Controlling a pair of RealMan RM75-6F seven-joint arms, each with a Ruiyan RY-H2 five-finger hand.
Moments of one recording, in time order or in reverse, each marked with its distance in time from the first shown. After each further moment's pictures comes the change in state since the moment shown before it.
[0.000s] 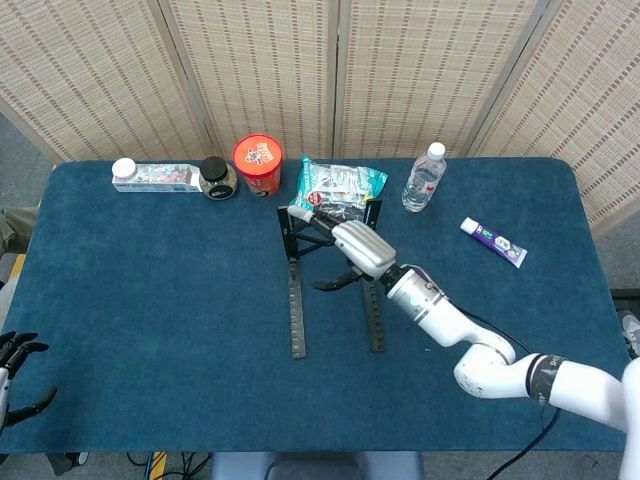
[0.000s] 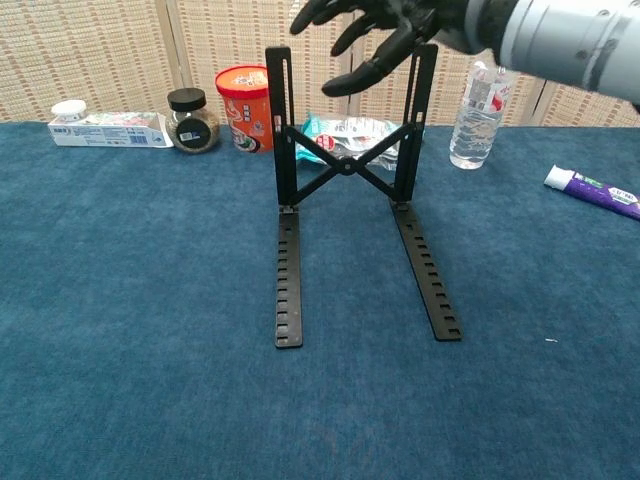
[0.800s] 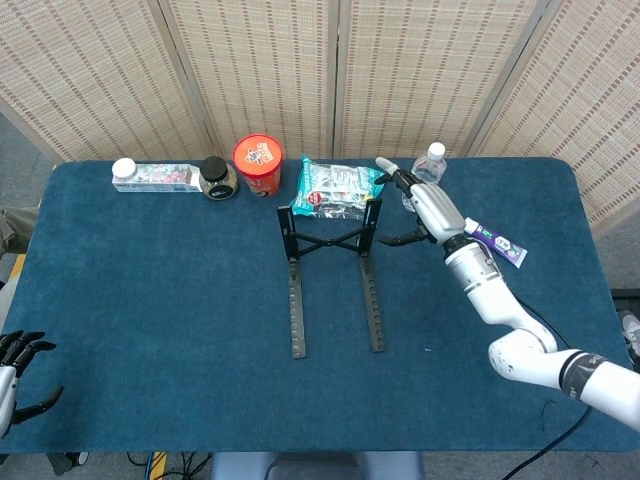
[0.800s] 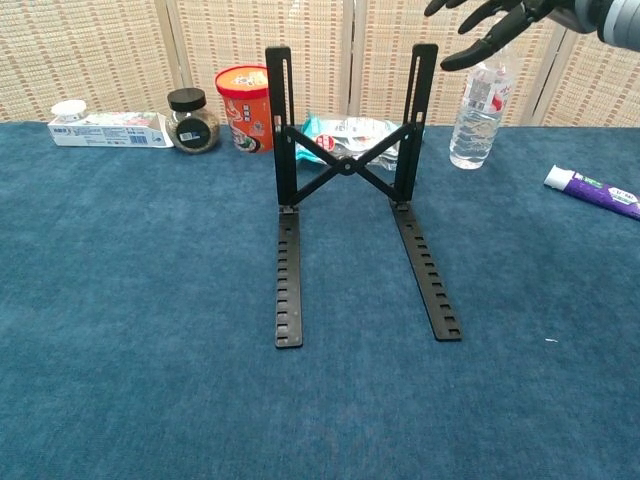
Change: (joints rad) left arm -0.006 -0.008 0.000 -0.008 -0.003 -0.007 0.014; right arm -0.073 0.036 0.025 0.163 0.183 -0.032 -0.038
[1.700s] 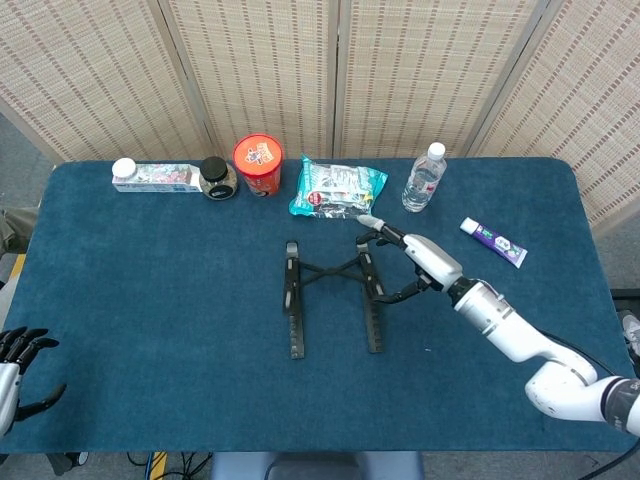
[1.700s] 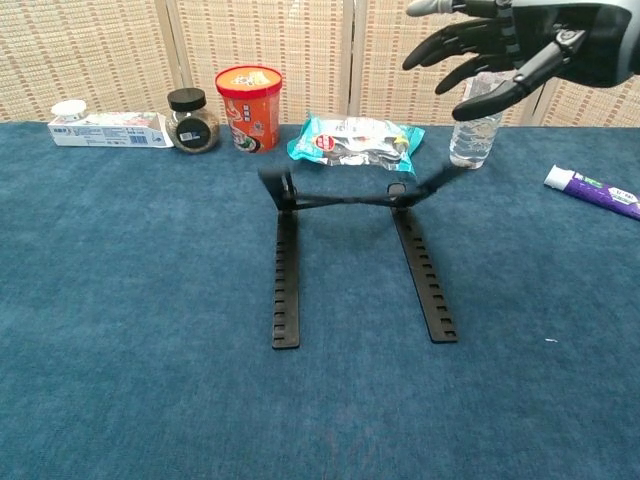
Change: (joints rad) left arm -0.014 0.004 -0.005 -0.013 0.015 -0.003 0.012; right arm -0.079 0.171 -0.157 -0.192 -0.339 0.065 0.457
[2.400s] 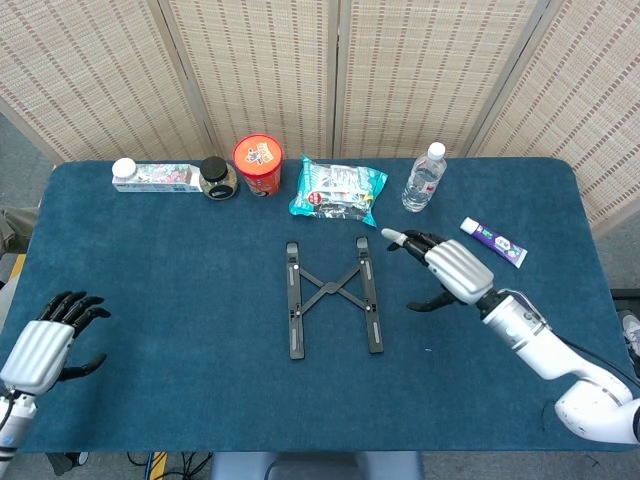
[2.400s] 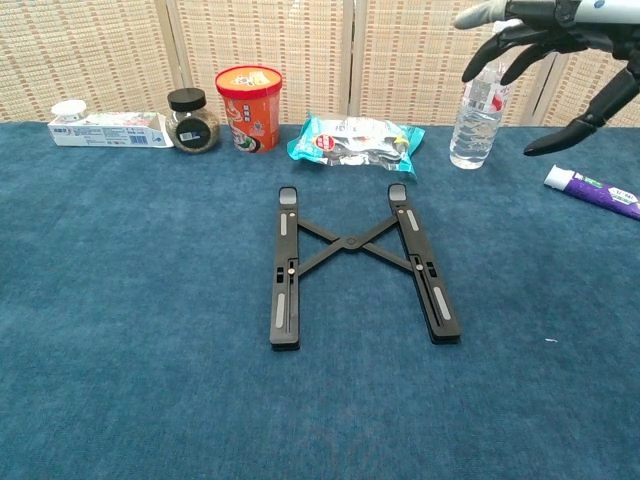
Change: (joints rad) left arm -0.215 0.010 -0.046 0.063 0.081 -0.206 -0.061; right arm -0.080 0.066 -0.062 -0.031 -0.049 0.116 -0.470
